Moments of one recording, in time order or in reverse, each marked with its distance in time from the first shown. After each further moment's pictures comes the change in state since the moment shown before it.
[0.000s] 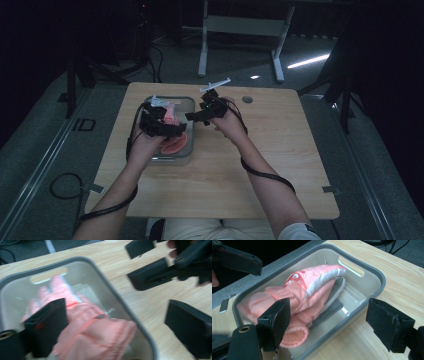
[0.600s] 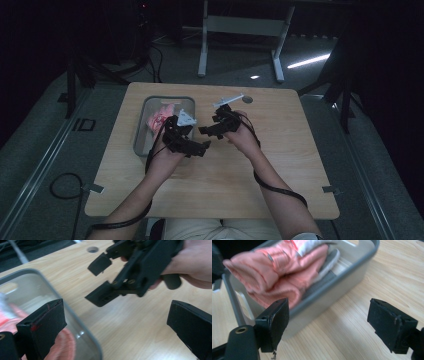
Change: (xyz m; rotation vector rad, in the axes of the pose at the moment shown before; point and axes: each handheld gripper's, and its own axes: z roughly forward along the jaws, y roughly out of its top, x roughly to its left) left arm -0.073 -0.010 0.010 -0.017 -0.126 0.181; right arm -0.013 -0.057 -0.016 0.037 -0.015 0.014
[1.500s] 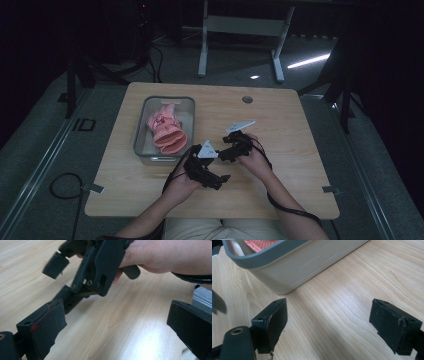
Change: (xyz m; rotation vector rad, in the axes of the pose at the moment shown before) left arm -0.057 -0.048 0.043 0.024 -0.254 0.093; right arm -0.004 -0.083 0.000 0.006 0.044 -0.033
